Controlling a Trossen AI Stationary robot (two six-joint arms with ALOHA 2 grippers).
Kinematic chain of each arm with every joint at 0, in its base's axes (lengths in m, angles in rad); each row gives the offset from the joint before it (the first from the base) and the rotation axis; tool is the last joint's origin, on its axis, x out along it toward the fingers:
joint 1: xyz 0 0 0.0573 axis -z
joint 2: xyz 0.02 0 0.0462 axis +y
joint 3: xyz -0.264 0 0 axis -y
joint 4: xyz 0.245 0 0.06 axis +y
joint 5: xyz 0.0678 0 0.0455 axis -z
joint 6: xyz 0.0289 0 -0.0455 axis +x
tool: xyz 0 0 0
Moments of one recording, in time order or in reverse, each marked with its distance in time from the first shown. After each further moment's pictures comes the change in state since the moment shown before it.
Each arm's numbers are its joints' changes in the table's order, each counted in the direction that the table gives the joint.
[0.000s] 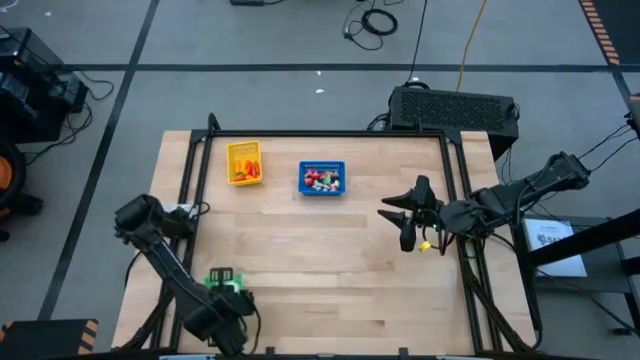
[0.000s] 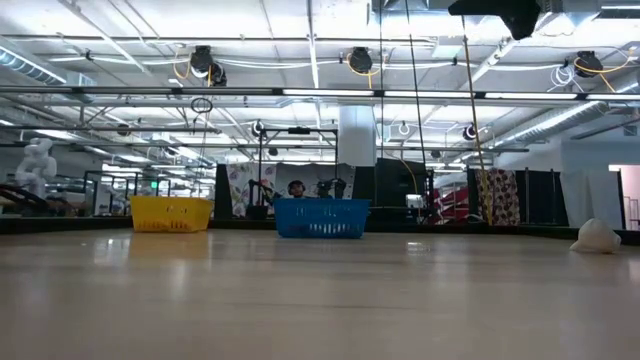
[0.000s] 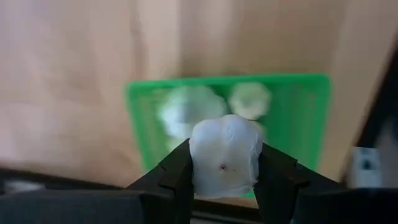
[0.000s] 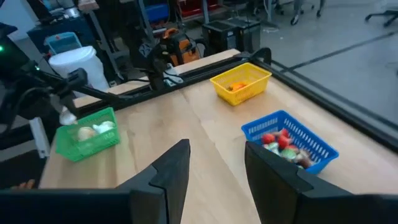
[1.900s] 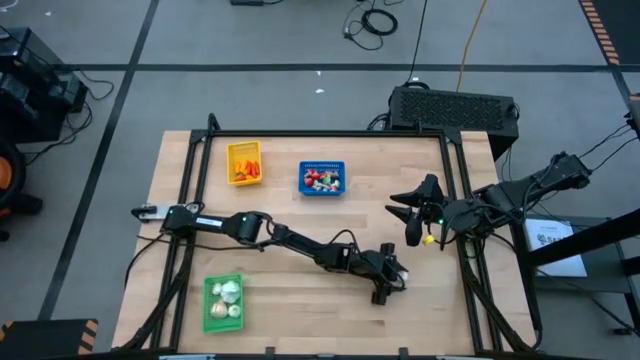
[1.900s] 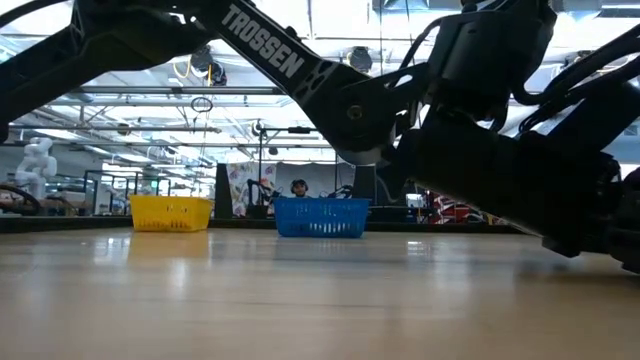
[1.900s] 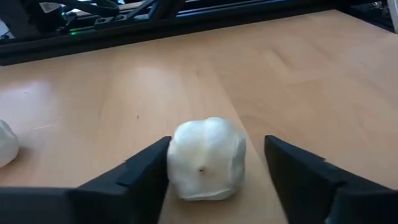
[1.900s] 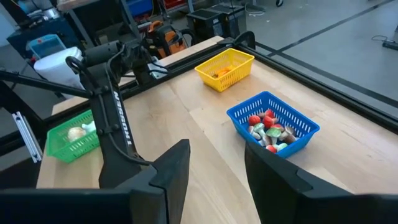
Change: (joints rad) left arm -0.646 0.903 0.506 -1.771 0.027 1.016; right arm -0.003 -0.060 0.001 0.143 0.026 0.129
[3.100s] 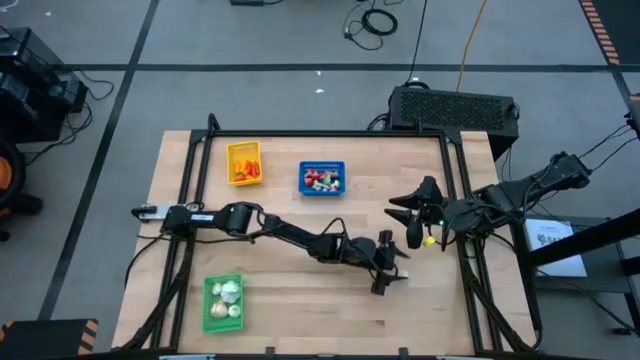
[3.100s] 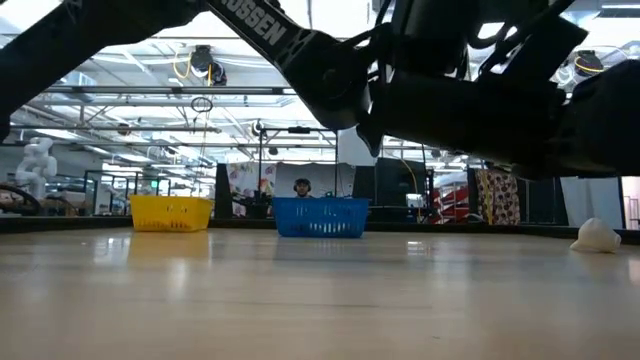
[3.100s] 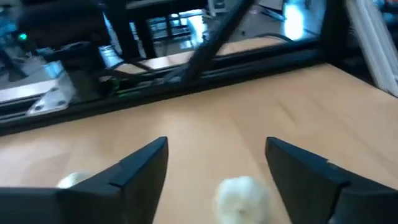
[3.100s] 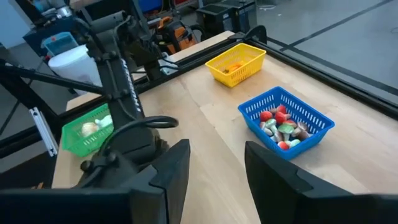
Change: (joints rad) left arm -0.013 -0.173 -0.188 -0.151 0.005 0.056; right arm -0.003 0.000 0.000 -0.007 -0.048 0.009
